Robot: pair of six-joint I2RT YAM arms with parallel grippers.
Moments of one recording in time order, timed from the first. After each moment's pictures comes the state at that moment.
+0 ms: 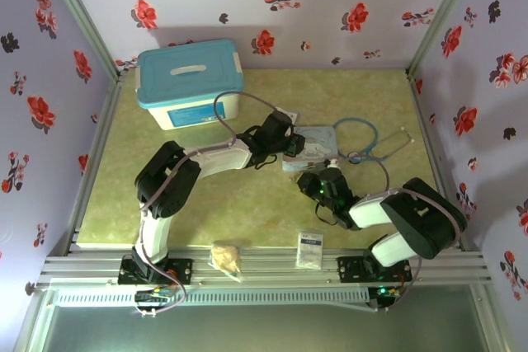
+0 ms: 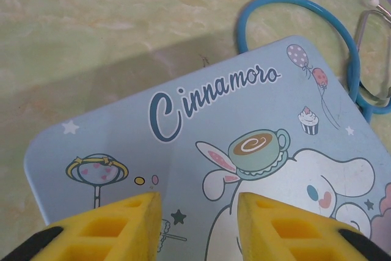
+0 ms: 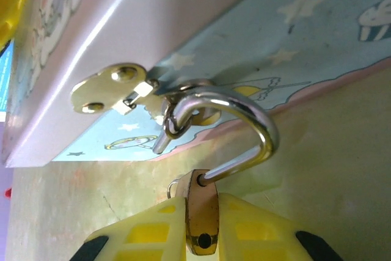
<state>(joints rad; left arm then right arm) -0.86 2.01 1.36 -0.03 -0.02 -0.43 0.63 1.47 0.22 0.67 -0.01 1.07</state>
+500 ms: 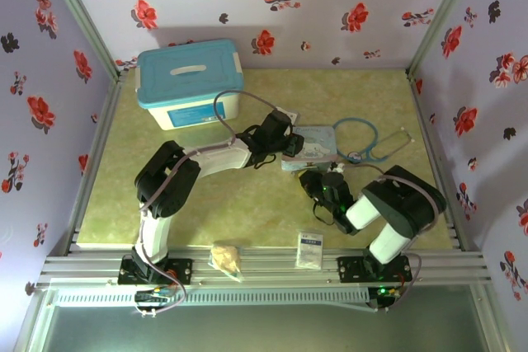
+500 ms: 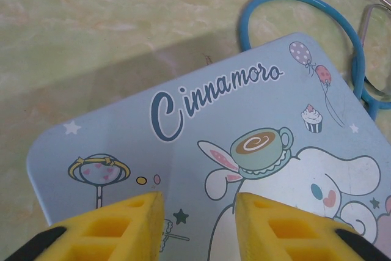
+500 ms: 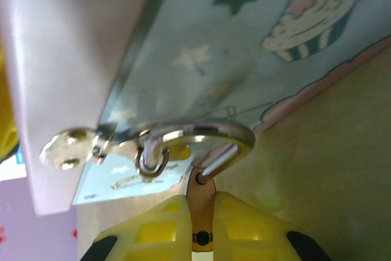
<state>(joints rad) -0.85 2.01 1.36 -0.03 -0.02 -0.41 0.62 1.67 0.17 1.05 0.05 1.32</state>
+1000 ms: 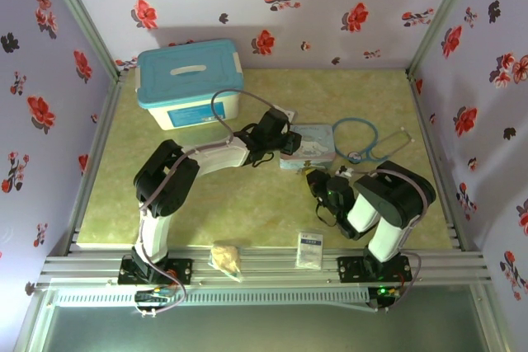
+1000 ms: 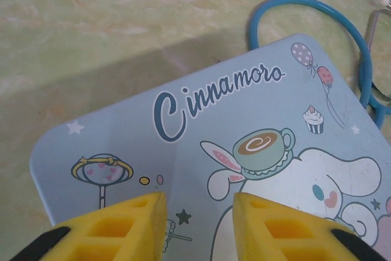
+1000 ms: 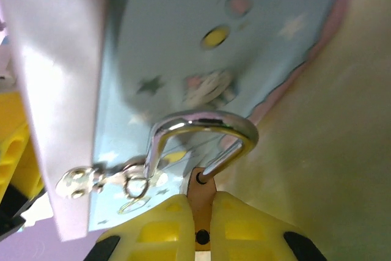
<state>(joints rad) -0.83 2.01 1.36 -0.03 0.00 -0.41 0.60 1.74 0.11 1.24 0.12 1.40</state>
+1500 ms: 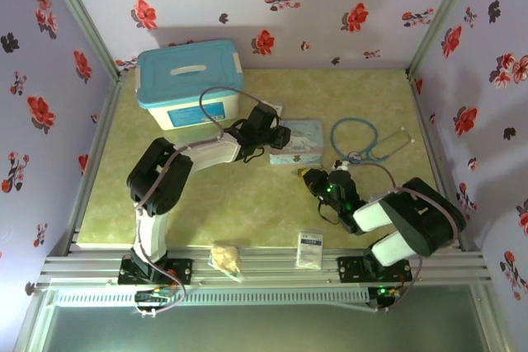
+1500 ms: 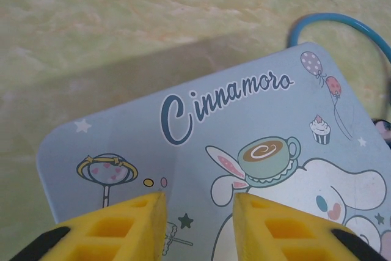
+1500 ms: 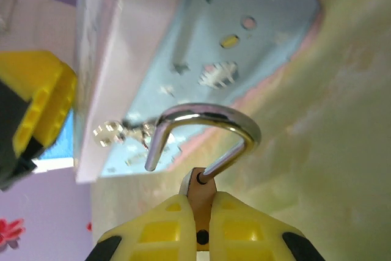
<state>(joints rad) -0.76 1.98 1.33 -0.04 0.00 -0.41 0.57 1.47 0.15 0.86 -0.05 1.26</state>
